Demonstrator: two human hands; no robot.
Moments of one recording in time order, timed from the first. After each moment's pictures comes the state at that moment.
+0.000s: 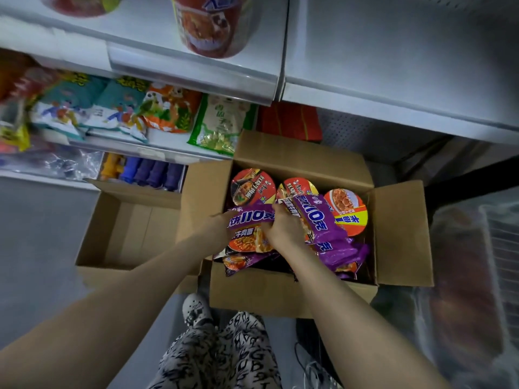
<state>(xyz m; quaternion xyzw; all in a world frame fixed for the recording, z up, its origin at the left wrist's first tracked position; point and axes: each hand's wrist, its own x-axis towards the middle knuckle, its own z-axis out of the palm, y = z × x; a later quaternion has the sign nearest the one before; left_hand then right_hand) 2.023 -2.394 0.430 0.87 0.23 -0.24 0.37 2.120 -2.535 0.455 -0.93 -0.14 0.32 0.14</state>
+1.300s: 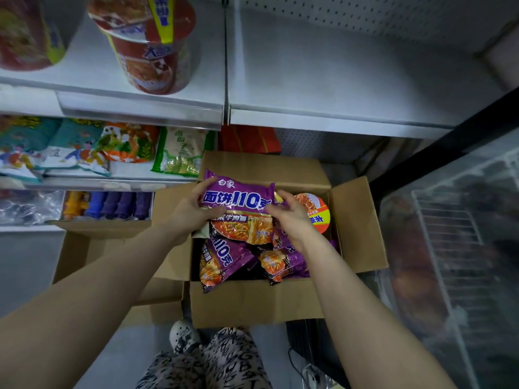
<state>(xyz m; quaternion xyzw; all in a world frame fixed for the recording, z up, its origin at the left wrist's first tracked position) 2.074 -2.376 0.491 0.62 0.29 -0.10 0.73 2.169 -2.587 0.517 -0.76 0.10 0.35 0.54</state>
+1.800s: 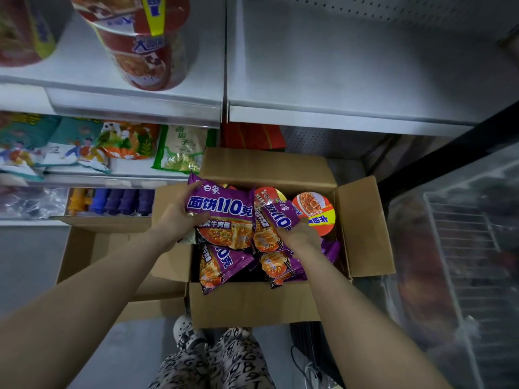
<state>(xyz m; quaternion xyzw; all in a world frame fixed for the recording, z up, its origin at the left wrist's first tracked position) 2.066 -2.367 0.470 0.68 0.31 -0.05 0.66 2.176 -2.602 0.471 -0.92 0.14 0.33 0.16</state>
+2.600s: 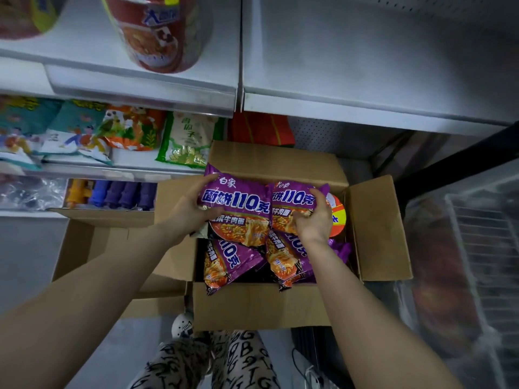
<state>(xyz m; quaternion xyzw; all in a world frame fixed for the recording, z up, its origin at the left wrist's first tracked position) 2.074 -2.361 0.444 0.65 0.27 -0.07 0.70 2.187 -2.597 0.446 -0.92 0.08 0.11 0.37</state>
